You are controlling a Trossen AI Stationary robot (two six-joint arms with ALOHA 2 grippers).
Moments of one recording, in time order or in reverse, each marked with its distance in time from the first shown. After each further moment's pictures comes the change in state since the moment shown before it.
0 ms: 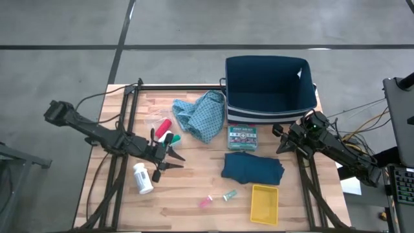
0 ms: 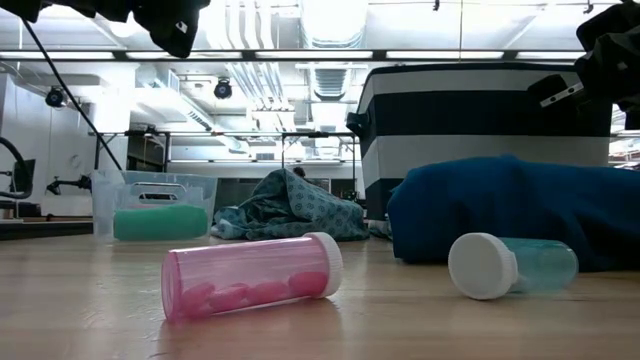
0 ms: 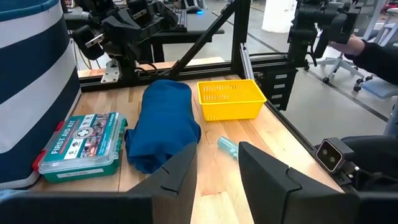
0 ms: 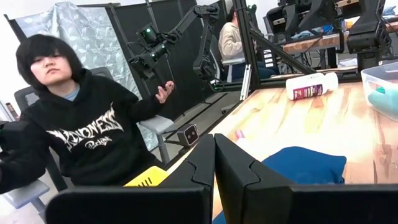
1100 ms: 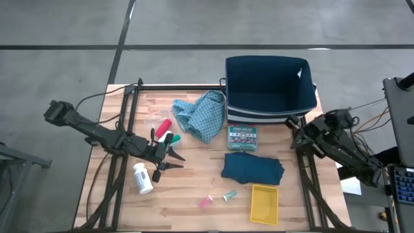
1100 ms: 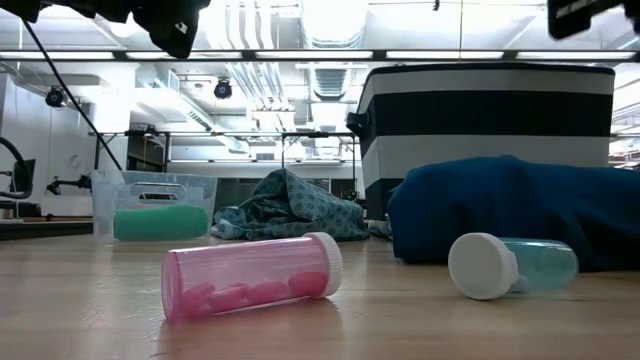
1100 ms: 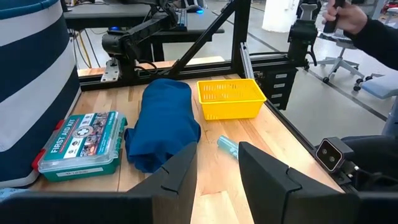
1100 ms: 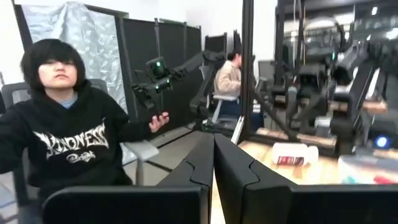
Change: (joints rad) left arm 0.000 0.000 0.000 -0.003 0.000 -0.003; right arm 0.001 0.000 0.284 0.025 0.047 0.041
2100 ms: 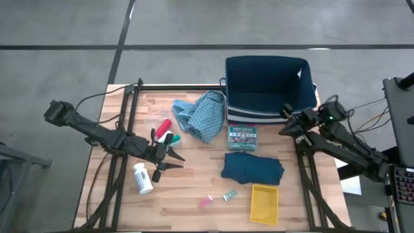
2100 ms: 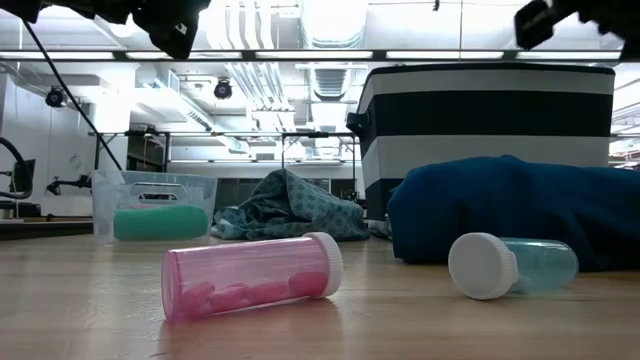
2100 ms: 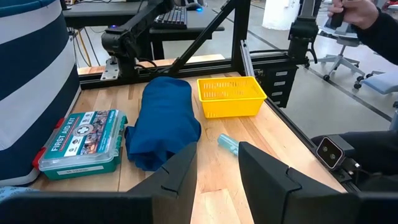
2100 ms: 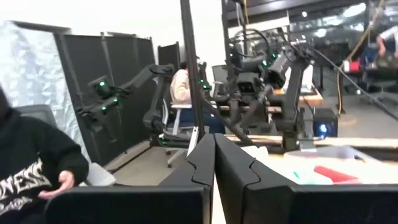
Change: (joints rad) left arm 0.000 0.000 0.000 -0.008 0.000 0.003; right arm 0.019 0.208 0.066 -0.011 0.237 -0.067
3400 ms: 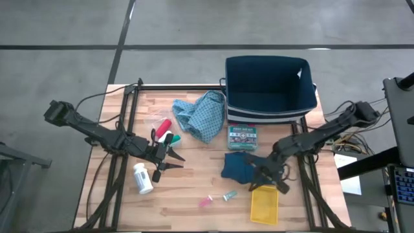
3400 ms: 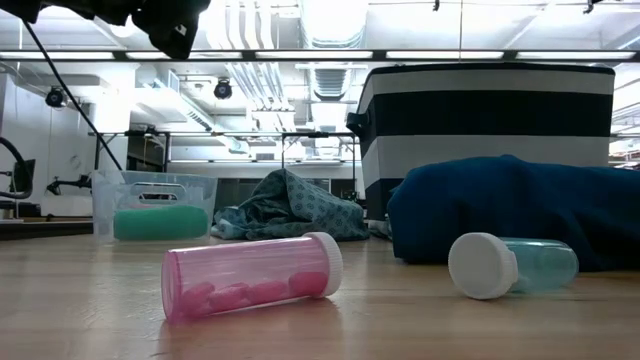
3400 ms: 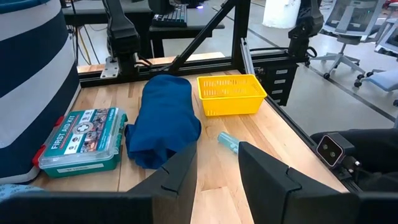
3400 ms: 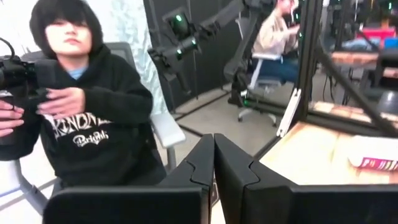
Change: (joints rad) left arm 0.000 0.000 0.000 -0.009 0.000 0.000; right arm 1.041 0.902 0.291 0.249 0.634 -0.301
